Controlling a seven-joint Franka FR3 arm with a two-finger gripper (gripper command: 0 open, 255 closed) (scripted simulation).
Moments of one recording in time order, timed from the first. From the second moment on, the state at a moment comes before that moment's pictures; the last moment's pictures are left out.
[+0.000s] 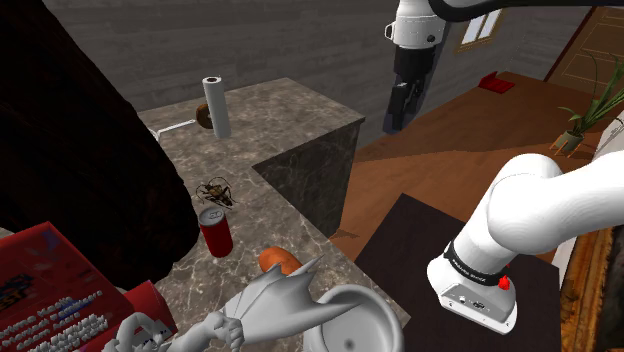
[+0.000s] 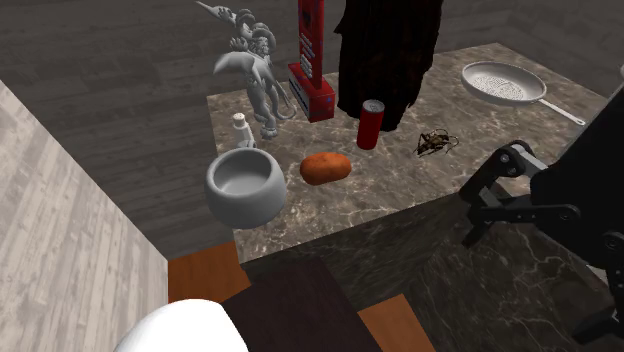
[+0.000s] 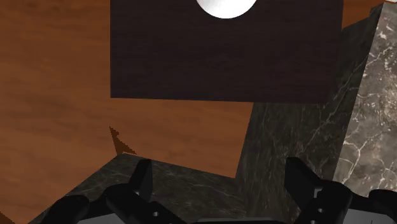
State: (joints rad) arm -0.02 -0.78 -0.03 -2.44 -0.07 1.54 -0.07
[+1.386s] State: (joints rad) arm 0.11 -0.37 0.30 -2.32 0.12 1.90 0.30
